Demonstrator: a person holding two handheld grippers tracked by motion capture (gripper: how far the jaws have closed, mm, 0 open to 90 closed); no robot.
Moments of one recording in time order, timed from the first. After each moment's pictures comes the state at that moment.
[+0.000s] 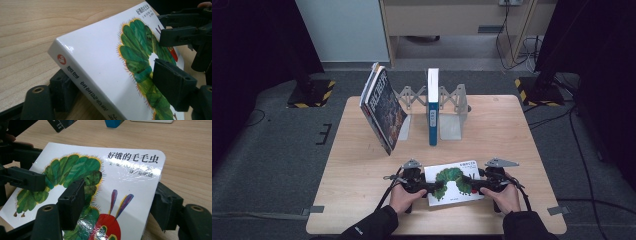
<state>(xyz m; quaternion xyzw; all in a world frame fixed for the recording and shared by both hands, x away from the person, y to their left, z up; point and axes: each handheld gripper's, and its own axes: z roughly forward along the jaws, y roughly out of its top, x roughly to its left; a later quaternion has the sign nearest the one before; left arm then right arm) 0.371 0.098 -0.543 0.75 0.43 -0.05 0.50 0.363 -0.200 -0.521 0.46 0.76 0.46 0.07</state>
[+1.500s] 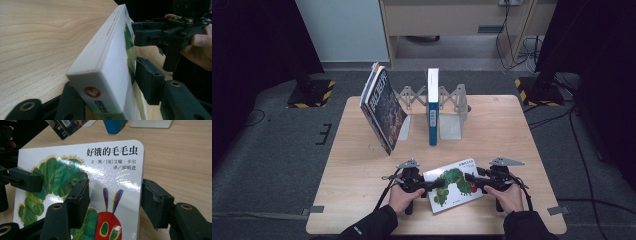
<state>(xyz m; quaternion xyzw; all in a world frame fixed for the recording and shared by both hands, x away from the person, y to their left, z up) 0.365 0.100 -0.533 0.73 0.39 -0.11 0.55 0.363 -0.210 -0.516 0.46 0.74 0.48 0.06</state>
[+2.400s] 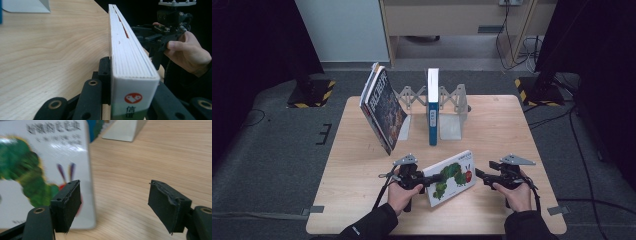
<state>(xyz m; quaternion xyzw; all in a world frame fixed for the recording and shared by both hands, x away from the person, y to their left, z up) 0.360 0.104 -0.493 0.73 0.38 -0.08 0.56 0.366 -0.236 -0.507 0.47 0.74 0.46 0.14</state>
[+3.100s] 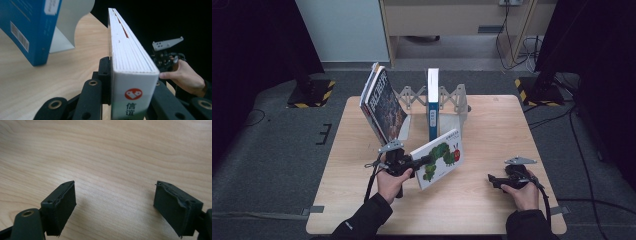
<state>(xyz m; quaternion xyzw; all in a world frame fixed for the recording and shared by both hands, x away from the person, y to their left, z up) 0.373 0.131 -0.441 0.70 0.40 0.00 0.59 0.373 -0.266 -0.528 0.52 0.77 0.32 0.17</state>
